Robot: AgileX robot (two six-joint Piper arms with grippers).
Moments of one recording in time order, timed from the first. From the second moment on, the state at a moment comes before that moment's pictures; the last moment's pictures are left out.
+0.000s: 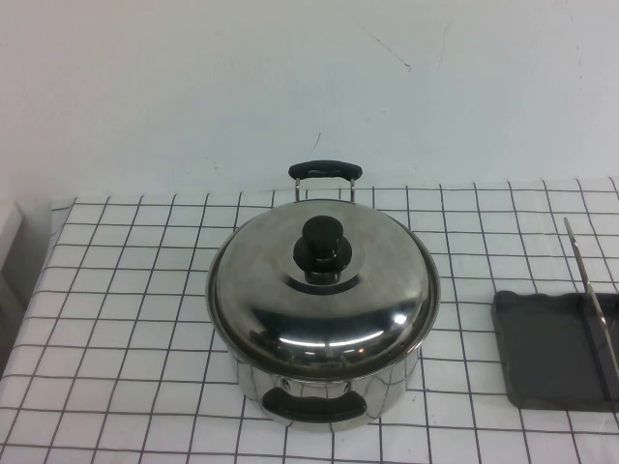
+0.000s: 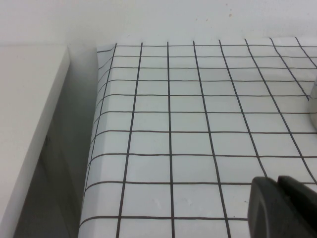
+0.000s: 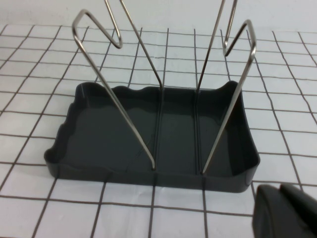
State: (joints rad) right arm 0.00 -0.01 0.02 -0.05 0.42 0.02; left arm -0.13 -0.01 0.02 -0.09 0.37 0.00
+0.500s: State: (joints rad) right arm 0.00 -0.01 0.02 -0.05 0.42 0.02; left arm -0.13 -0.01 0.02 -0.15 0.37 0.00
